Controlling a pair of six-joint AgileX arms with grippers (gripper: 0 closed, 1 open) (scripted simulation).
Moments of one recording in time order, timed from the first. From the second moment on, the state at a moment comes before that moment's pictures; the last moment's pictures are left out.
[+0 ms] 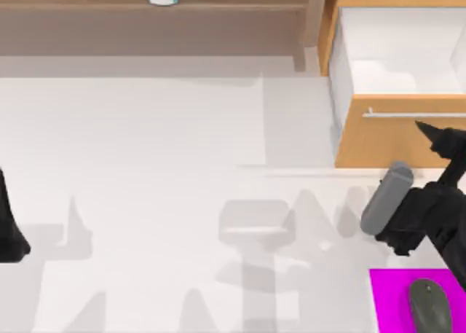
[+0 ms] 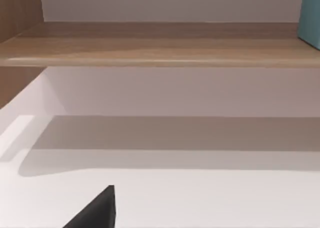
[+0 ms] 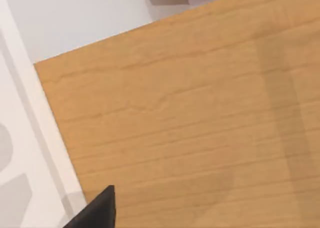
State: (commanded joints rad) left arm 0.00 0.00 0.00 0.00 0.00 0.00; right arm 0.45 1.74 0.22 1.24 0.28 -1.12
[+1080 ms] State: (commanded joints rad) left arm 0.00 0.00 0.00 0.00 0.00 0.00; right arm 0.34 1.98 0.24 1.74 0.37 -1.55
